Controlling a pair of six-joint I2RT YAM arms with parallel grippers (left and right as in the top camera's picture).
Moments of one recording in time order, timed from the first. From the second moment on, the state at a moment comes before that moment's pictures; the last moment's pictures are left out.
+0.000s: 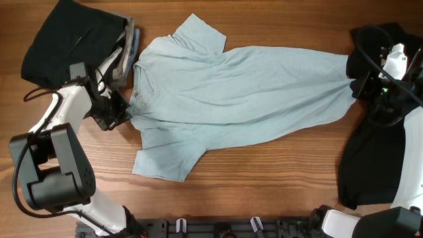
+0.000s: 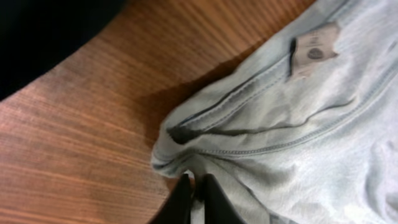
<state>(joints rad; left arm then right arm) 0.23 1.84 1.12 -0.79 0.31 -0.47 -0.41 1.43 1.31 -0.97 -0.40 0.01</state>
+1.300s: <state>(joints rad) 0.23 1.81 1.01 -0.66 0.29 -0.42 -0.41 1.43 1.31 -0.97 -0.40 0.01</state>
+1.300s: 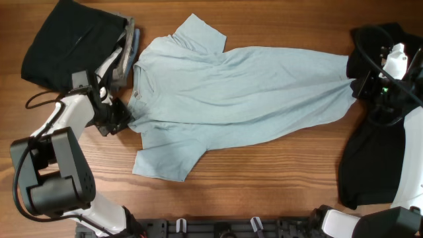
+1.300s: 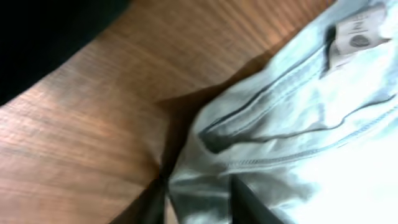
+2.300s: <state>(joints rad) 0.23 1.82 0.99 -0.60 0.36 -0.42 -0.41 1.43 1.31 -0.97 -0.40 0.01</state>
